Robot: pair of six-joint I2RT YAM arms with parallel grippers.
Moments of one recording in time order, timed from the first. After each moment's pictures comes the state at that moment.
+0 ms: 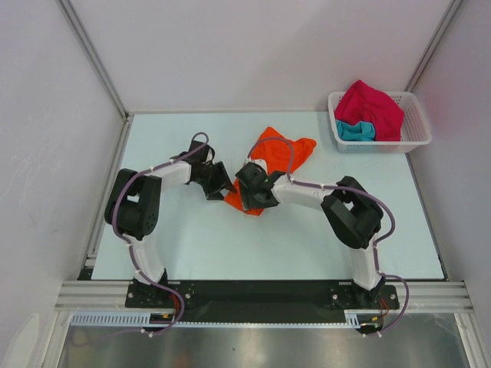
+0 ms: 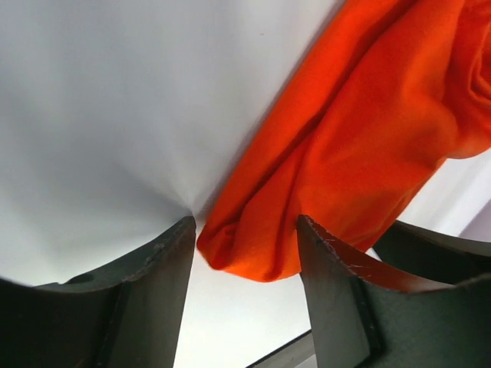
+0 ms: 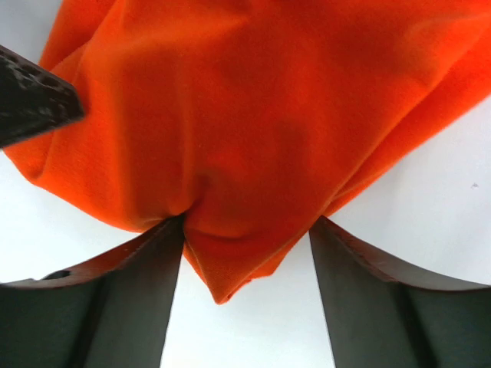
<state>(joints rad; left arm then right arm) -0.30 1.87 1.14 -0.41 0.38 -0.69 0.85 1.99 1.37 -0.48 0.26 0.60</state>
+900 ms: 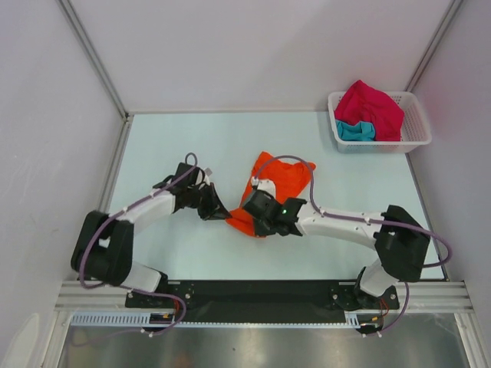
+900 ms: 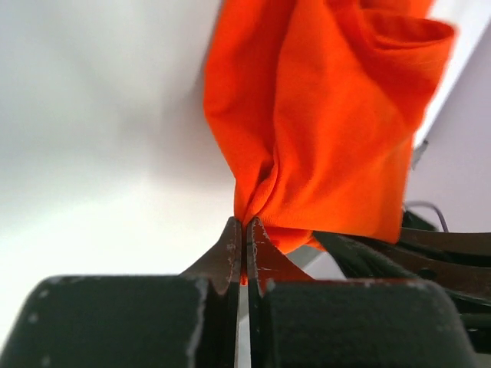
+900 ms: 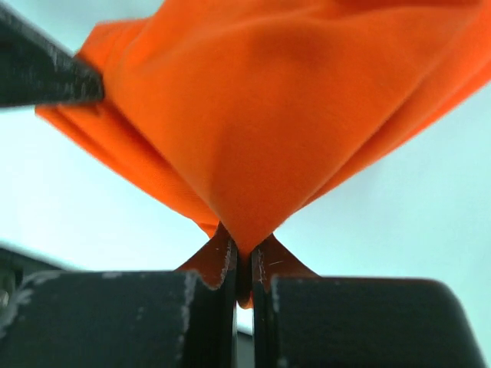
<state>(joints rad) -0.34 1.51 0.80 -0.35 0.56 -0.73 1.03 1.61 1.08 -0.50 0.27 0.76</state>
